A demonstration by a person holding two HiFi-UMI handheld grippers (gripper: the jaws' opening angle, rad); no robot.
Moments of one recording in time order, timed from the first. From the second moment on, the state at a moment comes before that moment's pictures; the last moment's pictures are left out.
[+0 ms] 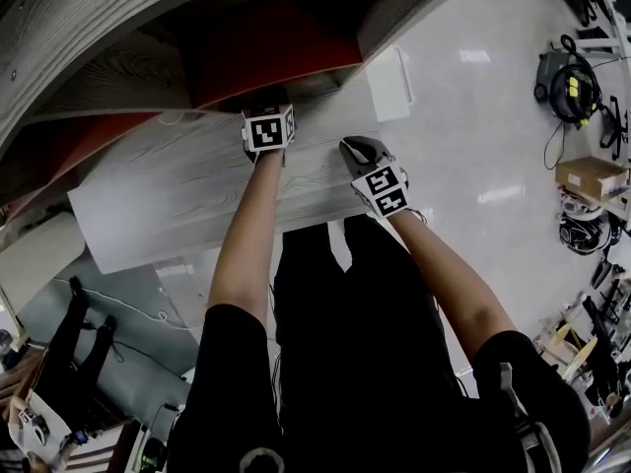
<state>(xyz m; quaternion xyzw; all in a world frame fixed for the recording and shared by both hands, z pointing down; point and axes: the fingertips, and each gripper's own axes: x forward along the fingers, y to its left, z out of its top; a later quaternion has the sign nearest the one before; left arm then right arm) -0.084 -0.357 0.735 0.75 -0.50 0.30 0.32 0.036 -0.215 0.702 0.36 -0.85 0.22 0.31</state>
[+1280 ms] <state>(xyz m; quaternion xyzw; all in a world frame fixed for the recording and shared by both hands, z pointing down) -0.088 -0.379 0.735 0.72 -0.55 0.29 0.31 0.116 -0.085 0.727 0.38 -0.82 0.27 0.34</state>
